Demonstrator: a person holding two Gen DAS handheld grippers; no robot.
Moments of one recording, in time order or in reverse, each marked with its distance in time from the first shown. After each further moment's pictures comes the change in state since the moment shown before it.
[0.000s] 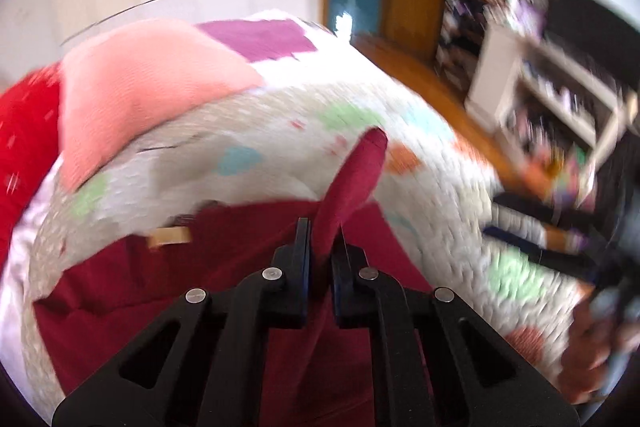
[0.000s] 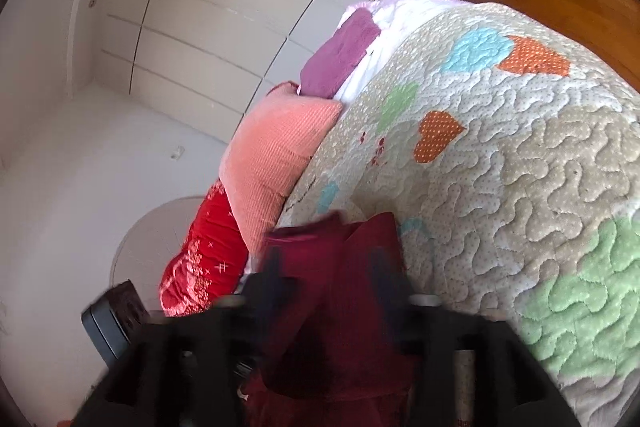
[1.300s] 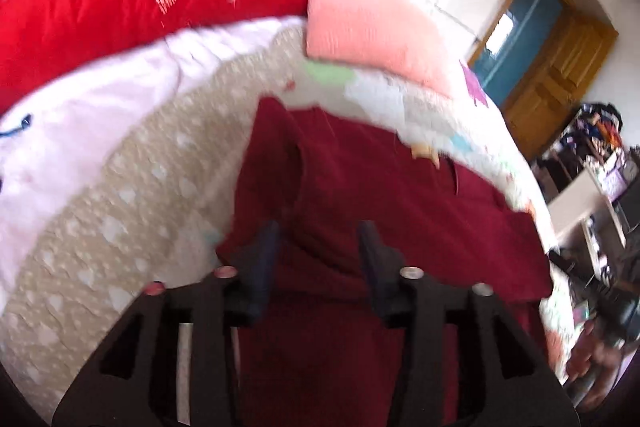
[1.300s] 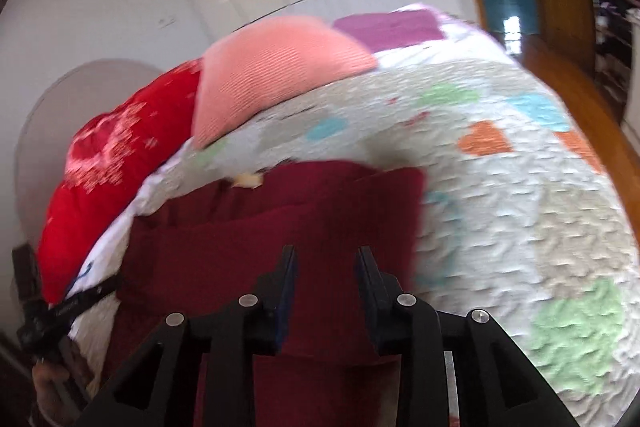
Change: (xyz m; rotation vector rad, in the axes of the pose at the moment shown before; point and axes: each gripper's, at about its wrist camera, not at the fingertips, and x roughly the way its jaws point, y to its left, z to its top) left arm -0.095 0.198 -0.158 -0.577 -0.048 0.191; right arm 0.064 0.070 -0.075 -0.573 0.180 -0.288
